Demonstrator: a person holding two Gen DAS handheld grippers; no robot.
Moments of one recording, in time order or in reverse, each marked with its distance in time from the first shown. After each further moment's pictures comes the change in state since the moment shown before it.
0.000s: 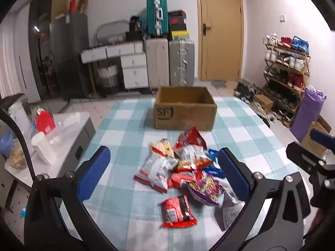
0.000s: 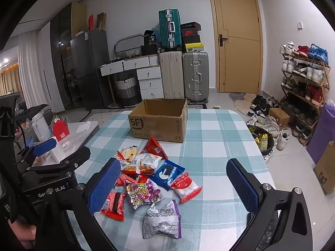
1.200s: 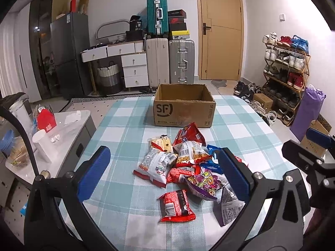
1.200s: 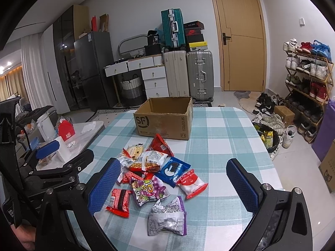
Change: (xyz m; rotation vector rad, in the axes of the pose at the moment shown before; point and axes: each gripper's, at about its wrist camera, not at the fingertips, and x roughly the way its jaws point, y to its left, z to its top) left arm -0.008 -0.006 -0.008 0.002 0.036 0.020; right arm 0.000 -0.001 -0.003 0.018 0.003 0.046
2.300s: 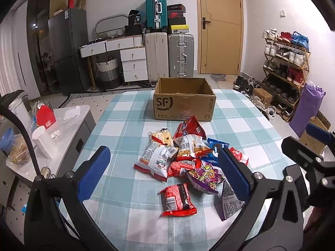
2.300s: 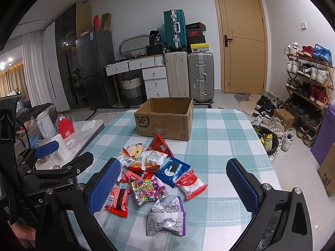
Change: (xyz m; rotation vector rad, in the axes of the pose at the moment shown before) left arm 0.000 0.004 -0.002 0.006 0.034 -0.017; right arm 0.001 0.001 -0.002 -0.017 -0.003 -0.007
